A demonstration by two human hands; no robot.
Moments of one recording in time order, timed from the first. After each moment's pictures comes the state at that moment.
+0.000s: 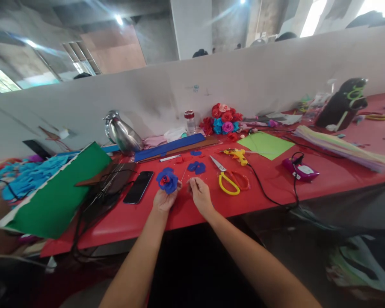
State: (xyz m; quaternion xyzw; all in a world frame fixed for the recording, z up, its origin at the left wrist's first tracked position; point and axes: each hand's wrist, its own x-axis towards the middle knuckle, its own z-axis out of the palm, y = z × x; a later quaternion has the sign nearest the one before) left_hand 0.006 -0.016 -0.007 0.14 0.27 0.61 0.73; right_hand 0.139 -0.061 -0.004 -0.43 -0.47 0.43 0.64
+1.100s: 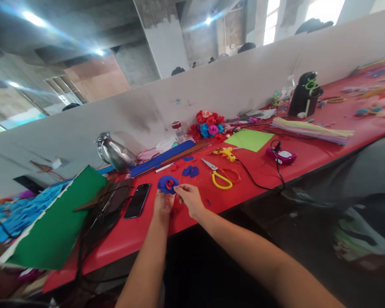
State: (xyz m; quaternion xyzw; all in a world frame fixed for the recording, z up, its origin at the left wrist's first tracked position) left_hand 0.015 -0.009 -0.004 0.29 0.25 0.67 0.64; right_hand 0.113 -0.072 0.026 -0.38 -0.30 0.58 0.66
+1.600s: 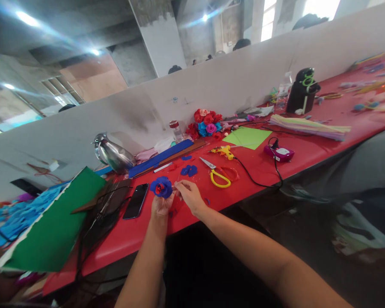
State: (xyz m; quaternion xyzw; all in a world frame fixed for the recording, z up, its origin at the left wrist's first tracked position) left_hand 0.004 -0.004 -0.014 0.25 0.28 0.62 0.69; right_hand 0.125 -0.076 0.035 -0.38 -0.39 0.53 0.65
